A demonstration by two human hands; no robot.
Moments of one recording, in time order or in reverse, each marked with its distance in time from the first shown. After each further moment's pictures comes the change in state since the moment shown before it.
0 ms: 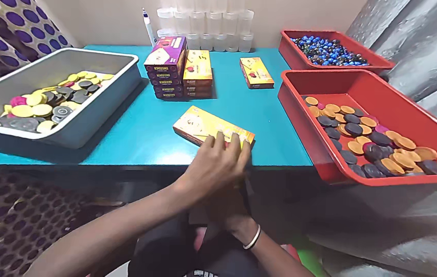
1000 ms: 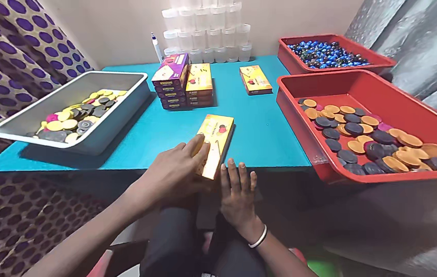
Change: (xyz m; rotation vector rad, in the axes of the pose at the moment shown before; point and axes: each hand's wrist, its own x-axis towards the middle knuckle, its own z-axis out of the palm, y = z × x) left_hand -0.046 -0.051 -0.041 -0.209 -0.387 -0.199; right_hand 0.010 0.014 0.001 -0.361 0.281 0.063
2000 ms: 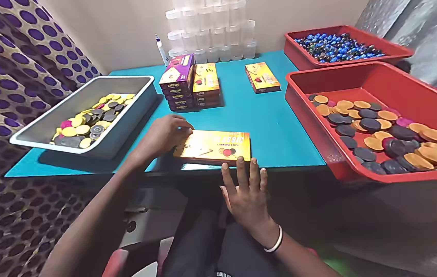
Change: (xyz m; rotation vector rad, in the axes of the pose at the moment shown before) left_hand 0.034 -0.096 -0.011 -0.388 0.094 -0.248; right_hand 0.011 -0.006 -0.009 -0.015 -0.097 -0.026
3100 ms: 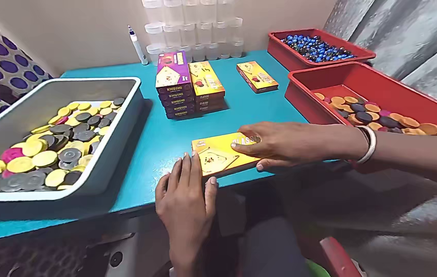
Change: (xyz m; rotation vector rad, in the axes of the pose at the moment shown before) left_hand -0.092 0.025 0.079 0.244 0.519 -0.100; right_hand 0.181 0.092 -0.032 0.303 -0.901 -0.638
